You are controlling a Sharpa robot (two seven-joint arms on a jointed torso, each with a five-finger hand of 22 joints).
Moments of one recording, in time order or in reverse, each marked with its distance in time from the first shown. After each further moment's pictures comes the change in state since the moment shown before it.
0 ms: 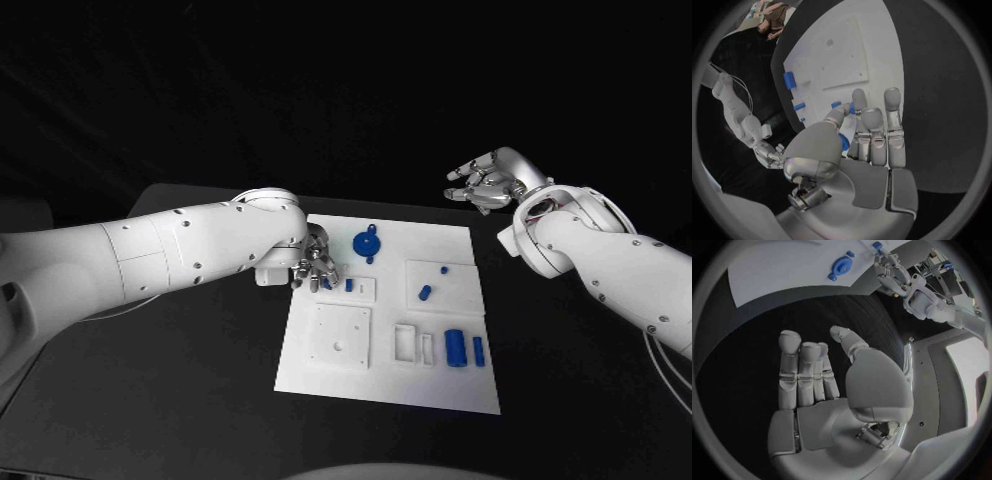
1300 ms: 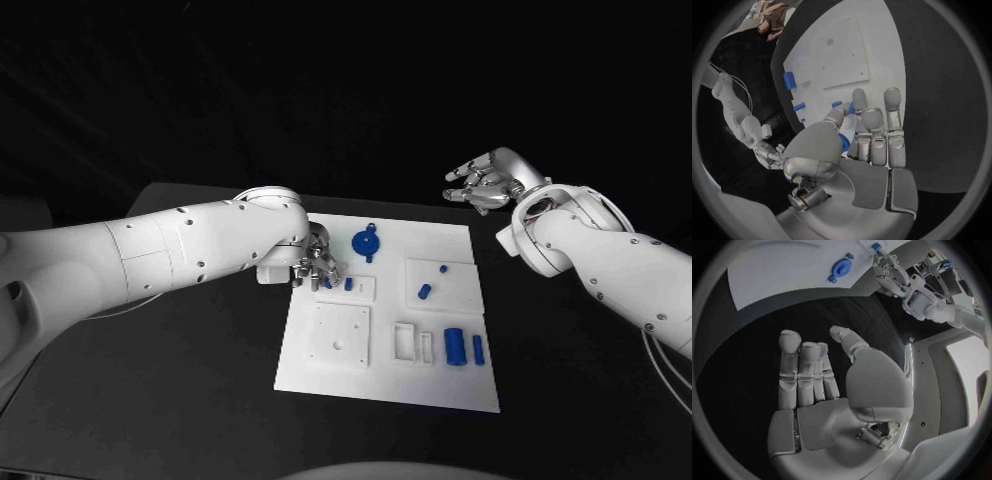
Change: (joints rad) left arm -0.004 0.014 0.003 -0.016 -0.003 0.011 0.000; left_hand -0.003 -0.003 -0.001 -0.001 0.000 0.006 0.004 -0.002 0.005 0.000 0.000 0.000 0.000 0.000 0.000 0.000 0.001 0.000 0.000 0.000 0.005 -0.001; right arm 0.000 0.005 0.000 -0.006 0.003 0.017 -0.002; right_hand -0.004 -0.004 0.008 -0.003 0.023 0.000 0.000 0.000 0.000 -0.003 -0.004 0.000 -0.001 0.000 0.000 0.000 0.000 0.000 0.000 0.000 -0.005 0.000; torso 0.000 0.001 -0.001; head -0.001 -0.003
